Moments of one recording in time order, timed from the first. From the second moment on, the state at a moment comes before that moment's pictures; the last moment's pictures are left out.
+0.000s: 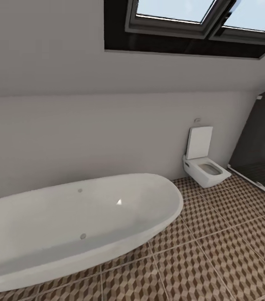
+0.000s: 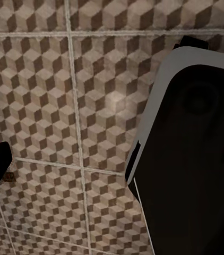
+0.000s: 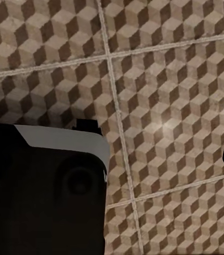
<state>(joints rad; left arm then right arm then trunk) -0.20 0.06 -0.25 0.05 0.51 0.02 0.19 -0.28 0.03 -0.13 0.05 0.27 -0.15 -0.20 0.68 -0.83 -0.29</state>
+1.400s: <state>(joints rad) -0.20 0.05 -0.25 0.05 0.51 0.02 0.19 -0.27 0.03 -0.14 0.05 0.27 -0.15 -0.20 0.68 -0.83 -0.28</state>
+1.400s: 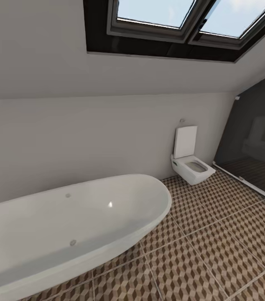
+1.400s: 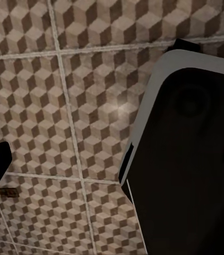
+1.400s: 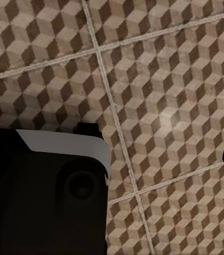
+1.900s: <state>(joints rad) -0.20 0.02 -0.25 0.05 0.51 0.02 0.19 -0.27 0.03 -0.14 0.05 0.27 -0.15 -0.20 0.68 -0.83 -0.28</state>
